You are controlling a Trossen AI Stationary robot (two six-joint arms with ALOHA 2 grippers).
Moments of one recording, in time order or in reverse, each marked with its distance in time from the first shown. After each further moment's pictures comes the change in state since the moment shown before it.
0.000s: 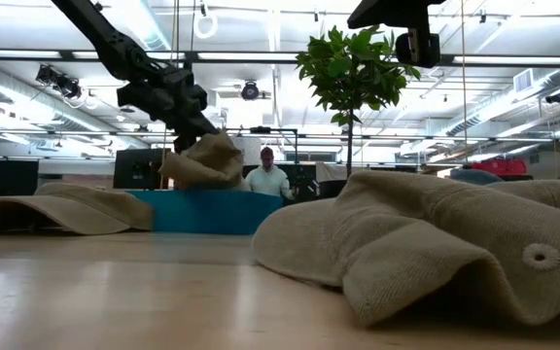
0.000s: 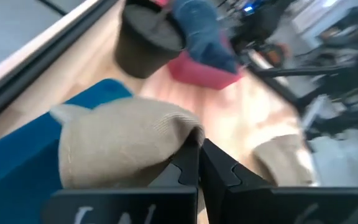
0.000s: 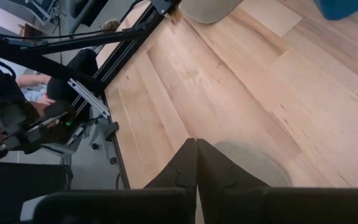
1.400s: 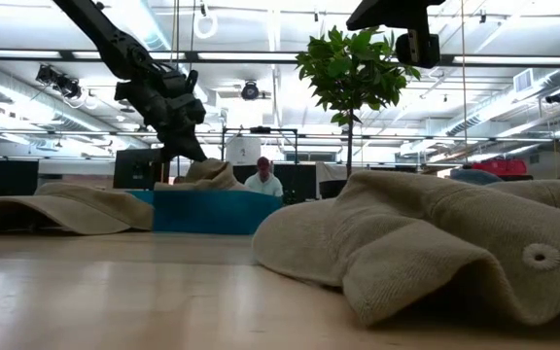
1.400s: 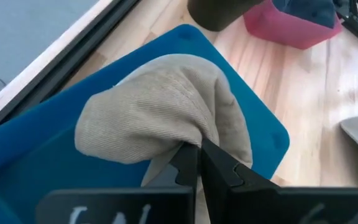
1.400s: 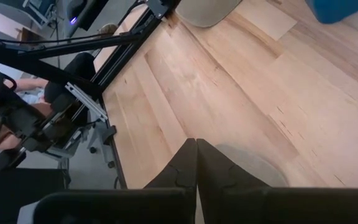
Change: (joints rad) left arm -0.032 0.000 0.000 -0.124 -0.339 0.092; right arm 0.000 0.000 0.000 0.000 0.018 0.004
